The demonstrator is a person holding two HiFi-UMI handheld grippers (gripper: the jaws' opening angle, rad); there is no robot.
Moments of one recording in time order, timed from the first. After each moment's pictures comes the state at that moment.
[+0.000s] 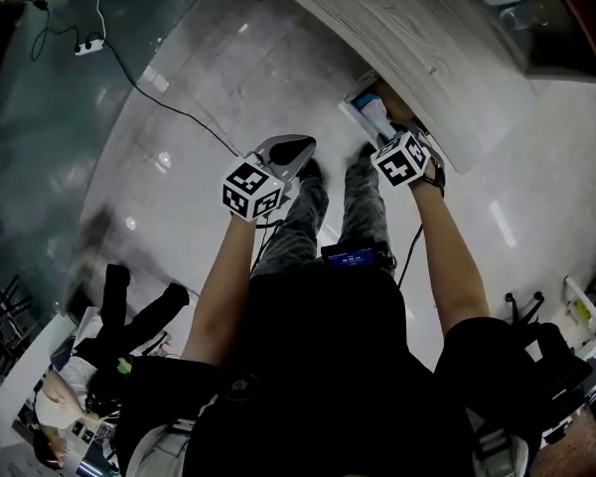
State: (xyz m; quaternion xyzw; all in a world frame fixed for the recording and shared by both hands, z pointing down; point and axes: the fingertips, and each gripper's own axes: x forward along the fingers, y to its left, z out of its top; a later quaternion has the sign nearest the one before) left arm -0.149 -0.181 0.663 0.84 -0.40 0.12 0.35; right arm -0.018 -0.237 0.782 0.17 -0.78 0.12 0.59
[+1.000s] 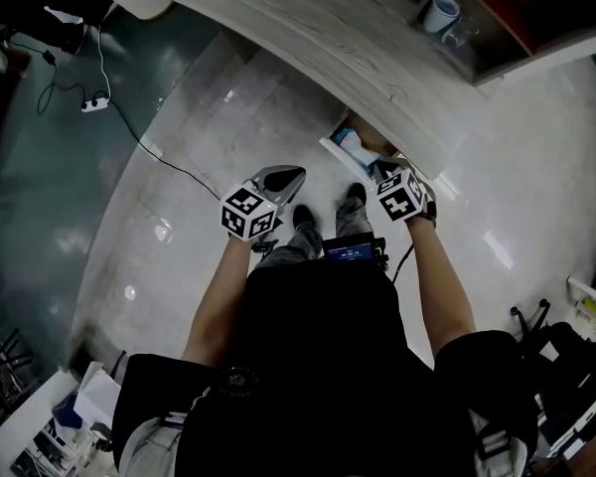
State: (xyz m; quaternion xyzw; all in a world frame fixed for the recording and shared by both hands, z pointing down) left arm -0.140 -0.170 0.605 0.87 -0.37 0.12 0.31; right arm 0.008 -0.221 0.673 0.26 -0.80 0.13 0.52
